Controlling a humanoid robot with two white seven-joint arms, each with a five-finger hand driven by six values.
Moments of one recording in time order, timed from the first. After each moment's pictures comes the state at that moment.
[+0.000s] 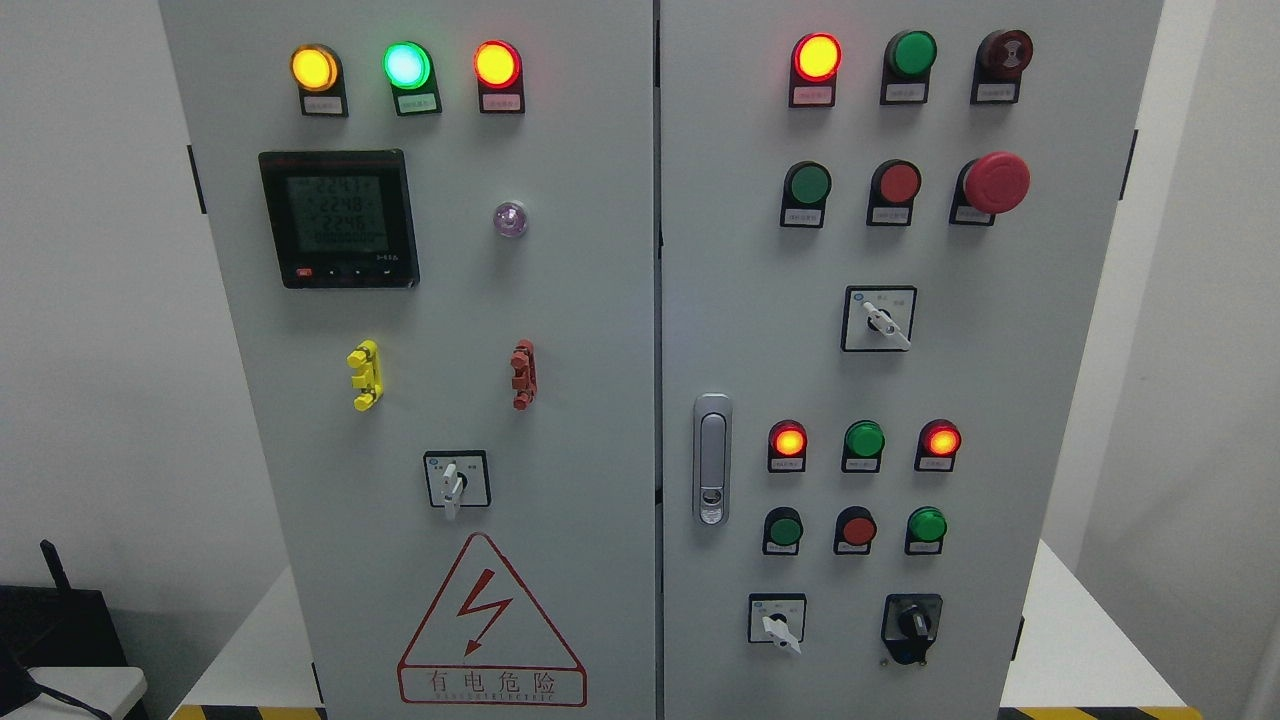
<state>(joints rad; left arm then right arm) 0.00 0.02 -0.18 0.16 0.22 -0.26 -0.12 0.08 0.12 0.06 -0.14 0.00 0.09 -0.05</state>
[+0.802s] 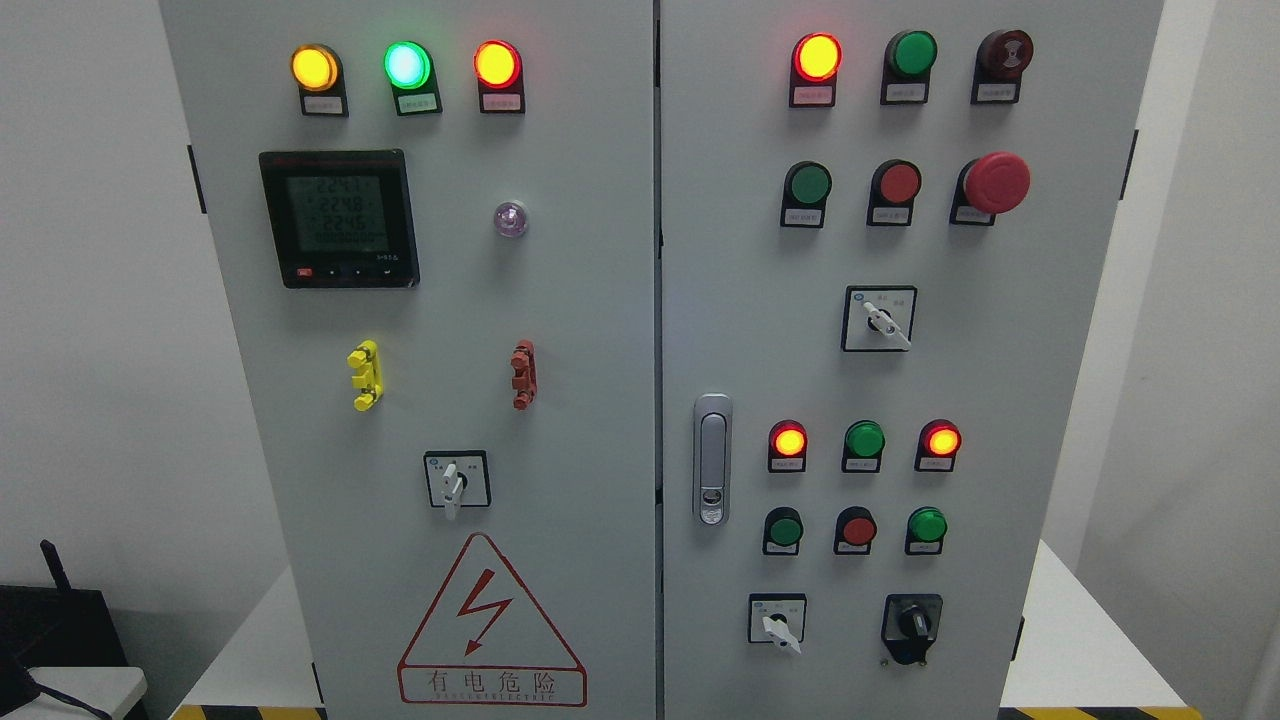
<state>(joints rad) 0.00 0.01 -0.13 0.15 0.23 -0.27 -0.13 0.08 0.12 0.06 -0.14 0.00 0.09 -0.05</state>
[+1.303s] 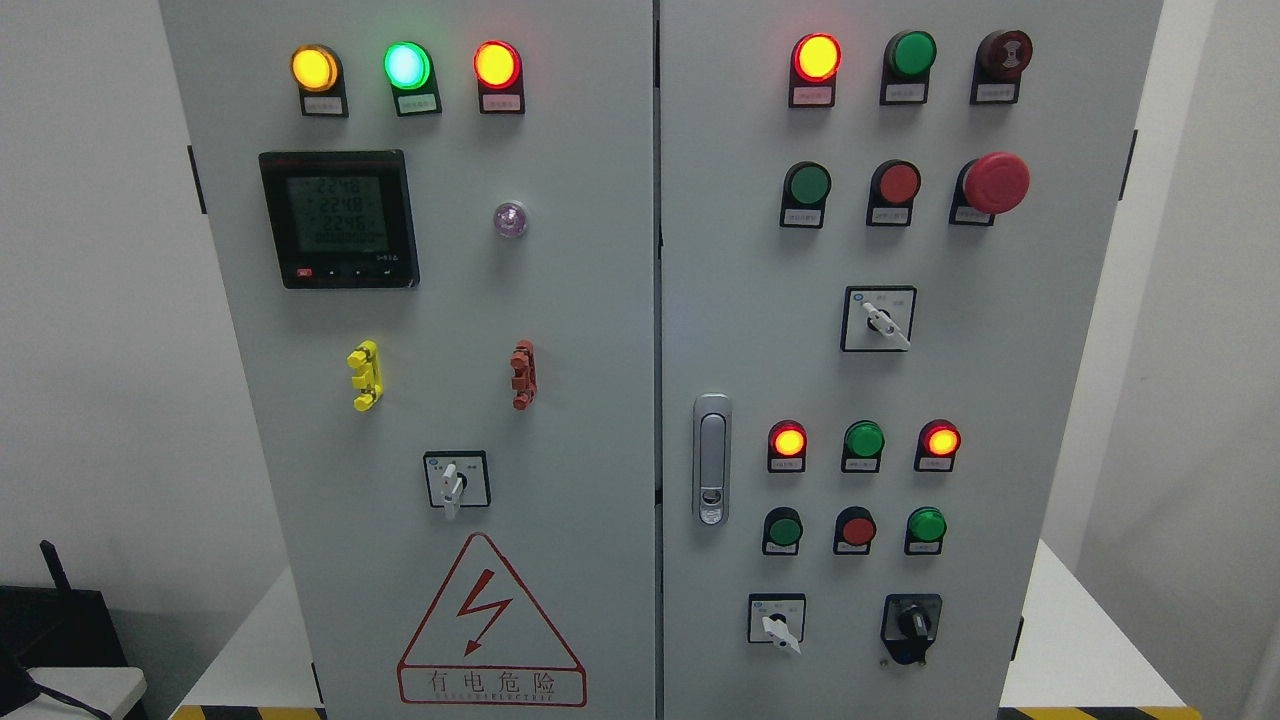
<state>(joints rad) 0.11 0.00 0.04 -0.04 0.22 -0.27 -0.17 0.08 0.12 0.06 -0.14 0.00 0.09 -0.05</state>
